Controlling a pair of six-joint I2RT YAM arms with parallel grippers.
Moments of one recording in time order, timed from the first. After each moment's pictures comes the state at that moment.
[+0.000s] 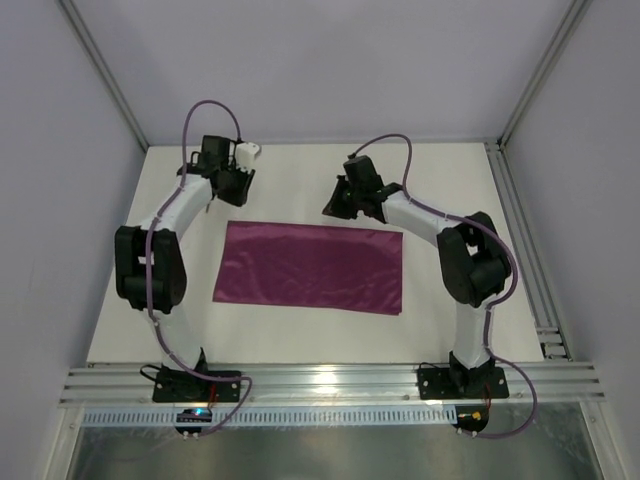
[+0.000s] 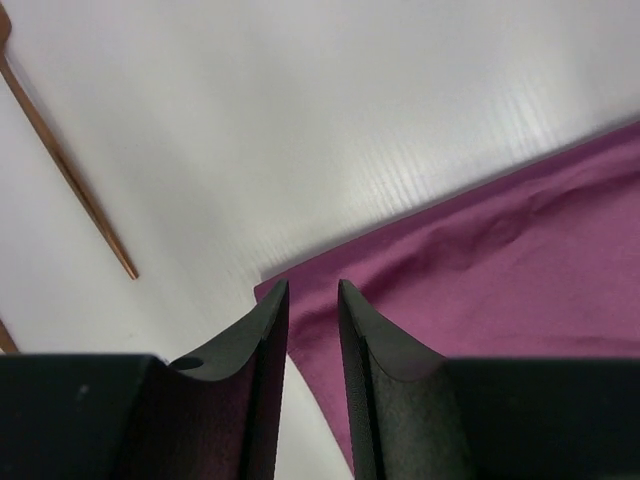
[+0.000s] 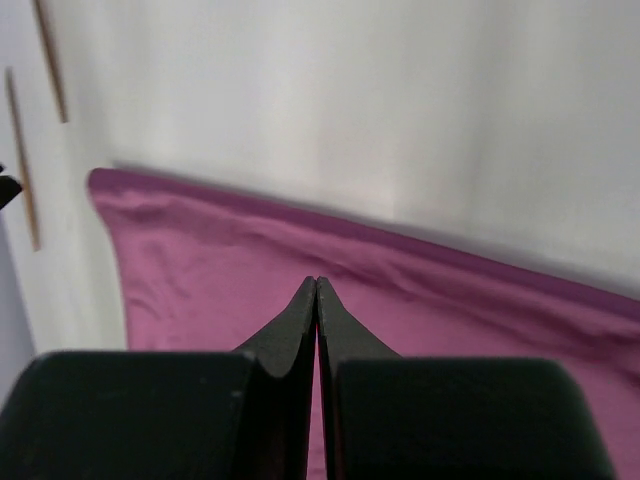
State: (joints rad) left arm -0.14 1.88 1.51 -0.57 0.15 0.31; right arm 0.50 1.96 1.43 -0.24 -0.10 0.73
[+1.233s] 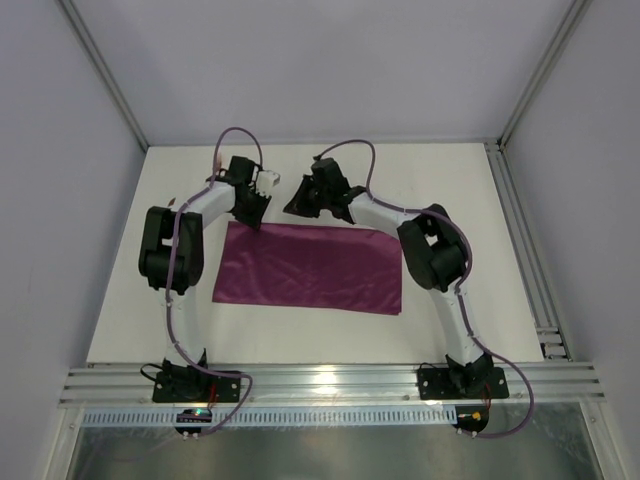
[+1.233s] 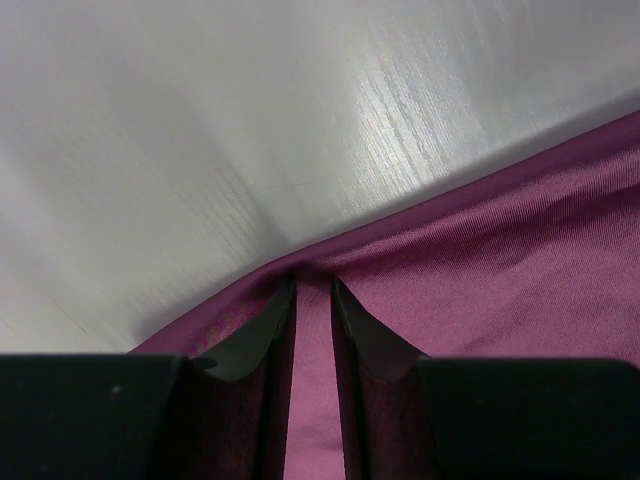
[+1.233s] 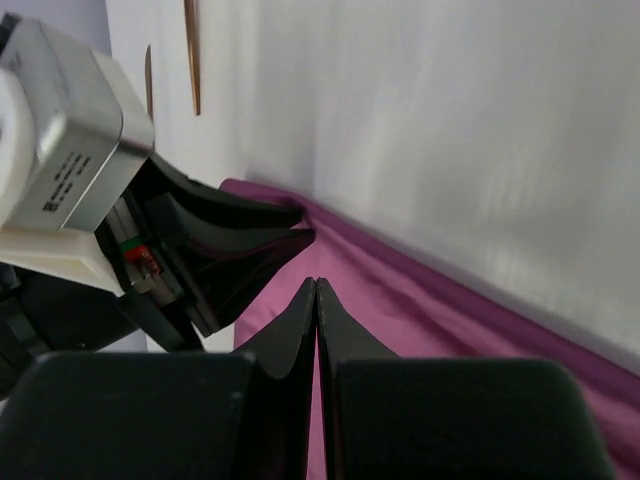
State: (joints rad) left arm -0.21 2.06 1.49 -0.56 0.14 0.28; right arm 0.61 2.24 1.69 -0.05 -0.24 0.90
